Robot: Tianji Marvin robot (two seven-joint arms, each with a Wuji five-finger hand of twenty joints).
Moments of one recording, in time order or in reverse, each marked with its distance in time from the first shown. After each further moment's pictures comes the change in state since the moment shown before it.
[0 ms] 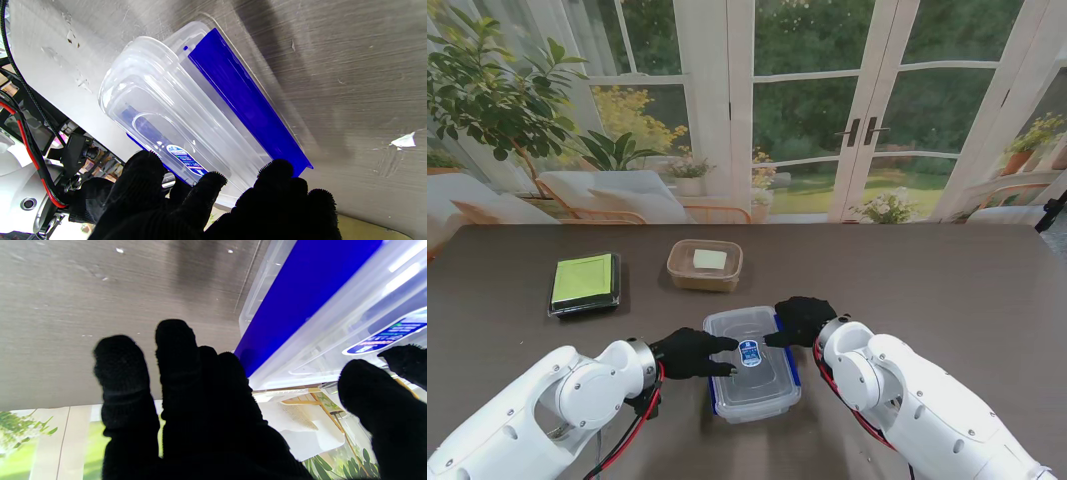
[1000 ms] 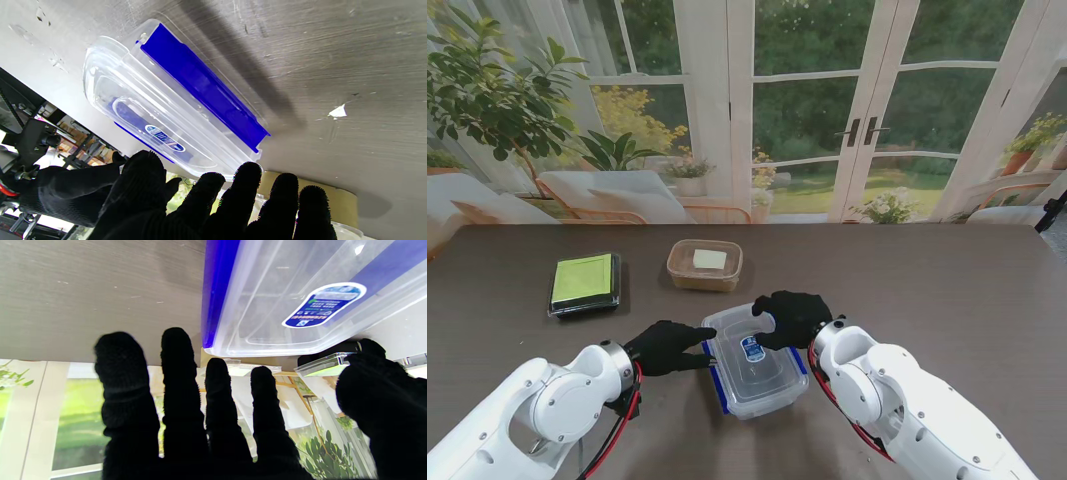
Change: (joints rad) left arm 0.149 -0.033 -0.183 -0.076 0.115 -0.029 0.024; right arm -0.091 -0.007 0.072 -0.127 -0.158 -0.050 -0.021; left_hand 0.000 0.000 0.000 0.000 0.004 -0.004 0.000 -0.003 -0.083 -0.278 -0.157 -0.019 0.024 -0.042 0.000 0.010 0.031 -0.056 0.000 0.000; right_hand -0.013 0.045 -0.001 0.000 -0.212 -0.362 -0.146 -0.064 -0.187 -0.114 -0.167 -0.149 -0.201 0.024 -0.288 -0.106 0.000 0.000 -0.056 0.000
